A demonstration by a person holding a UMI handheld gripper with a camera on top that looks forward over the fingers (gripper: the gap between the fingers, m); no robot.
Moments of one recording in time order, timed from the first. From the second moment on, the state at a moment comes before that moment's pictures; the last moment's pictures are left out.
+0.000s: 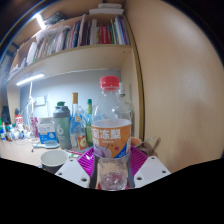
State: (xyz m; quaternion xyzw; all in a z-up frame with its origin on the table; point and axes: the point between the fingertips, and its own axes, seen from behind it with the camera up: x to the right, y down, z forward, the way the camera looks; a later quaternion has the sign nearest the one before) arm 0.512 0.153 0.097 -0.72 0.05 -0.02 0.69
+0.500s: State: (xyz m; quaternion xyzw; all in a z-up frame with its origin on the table) arm 0.500 0.130 0.093 -0.76 0.03 -0.01 0.65
